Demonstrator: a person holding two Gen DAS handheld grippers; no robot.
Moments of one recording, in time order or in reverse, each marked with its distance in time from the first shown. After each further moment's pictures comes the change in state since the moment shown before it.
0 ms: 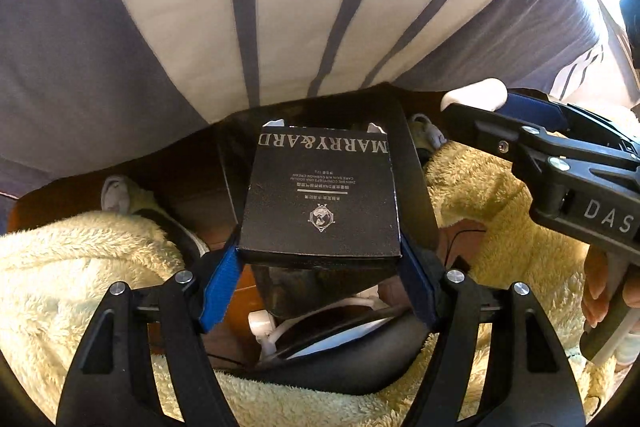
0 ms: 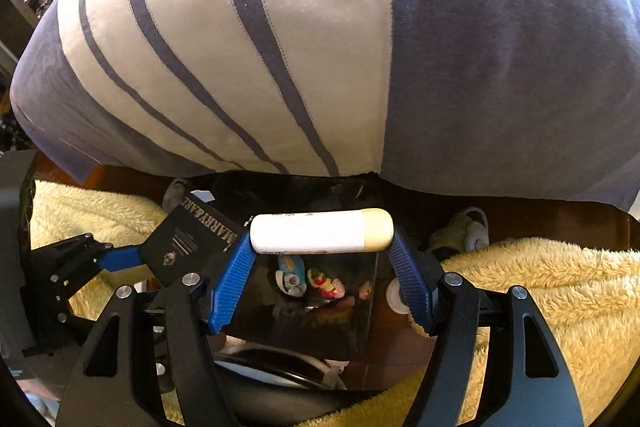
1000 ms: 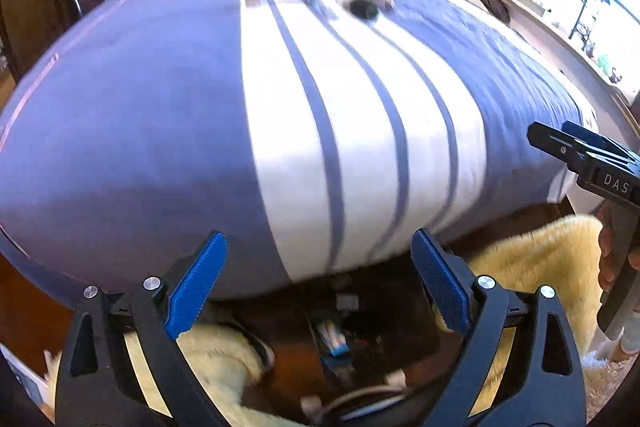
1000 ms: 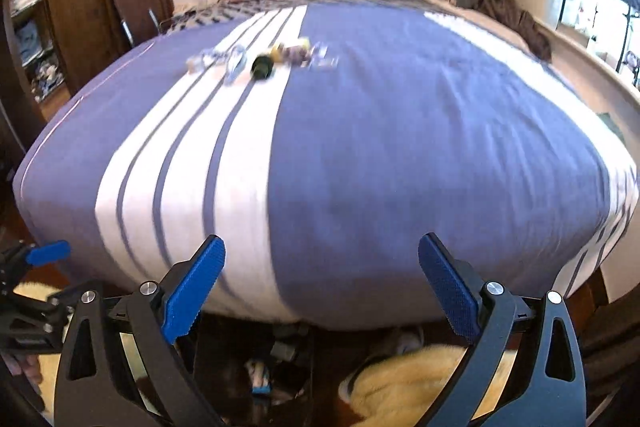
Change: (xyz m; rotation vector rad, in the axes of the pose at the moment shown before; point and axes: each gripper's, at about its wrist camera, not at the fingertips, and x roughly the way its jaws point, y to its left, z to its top) left arm -0.171 0.002 0.058 0.020 -0.453 0.168; right arm -0.152 -0.032 0.078 0.035 -0.458 -0.147
